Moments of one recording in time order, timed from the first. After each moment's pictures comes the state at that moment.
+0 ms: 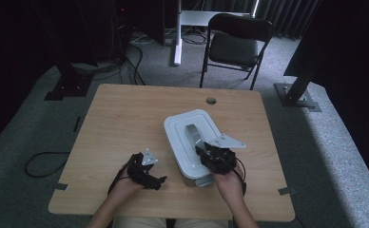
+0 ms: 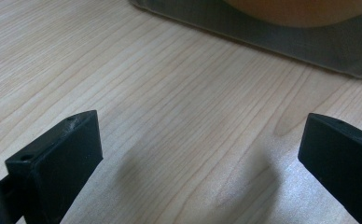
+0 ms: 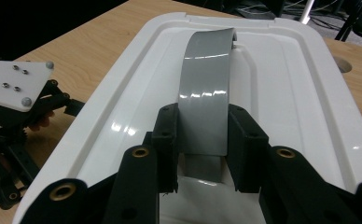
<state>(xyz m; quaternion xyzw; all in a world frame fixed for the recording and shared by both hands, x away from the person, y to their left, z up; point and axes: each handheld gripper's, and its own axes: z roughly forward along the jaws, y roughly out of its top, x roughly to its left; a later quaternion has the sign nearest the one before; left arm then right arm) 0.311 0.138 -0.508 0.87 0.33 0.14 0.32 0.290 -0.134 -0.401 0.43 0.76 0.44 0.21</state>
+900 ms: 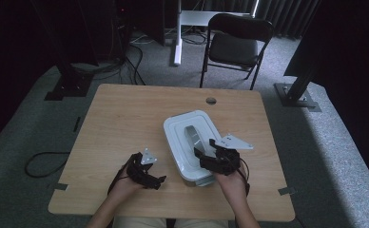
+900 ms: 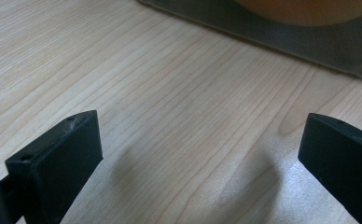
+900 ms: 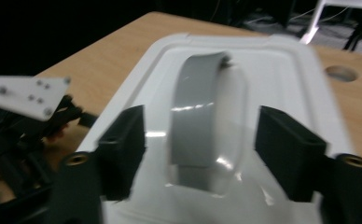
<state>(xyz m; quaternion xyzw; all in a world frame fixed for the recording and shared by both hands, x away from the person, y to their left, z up) 0.313 0.140 -0.510 0.87 0.34 0.14 0.33 0.287 -0.147 -0.397 0.42 0.74 0.48 0.20</state>
